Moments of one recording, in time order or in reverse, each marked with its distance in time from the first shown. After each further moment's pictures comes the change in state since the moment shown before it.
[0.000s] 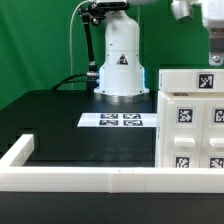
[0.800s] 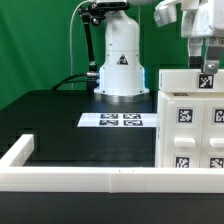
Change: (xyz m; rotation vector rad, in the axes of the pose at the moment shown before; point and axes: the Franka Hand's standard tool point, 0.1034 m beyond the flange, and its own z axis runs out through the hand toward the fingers) arm -0.021 0.003 0.013 0.015 -0.019 -0.142
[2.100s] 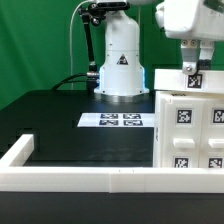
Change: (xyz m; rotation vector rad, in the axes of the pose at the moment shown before) arm -0.001 -0.002 0.001 -0.013 0.015 0.734
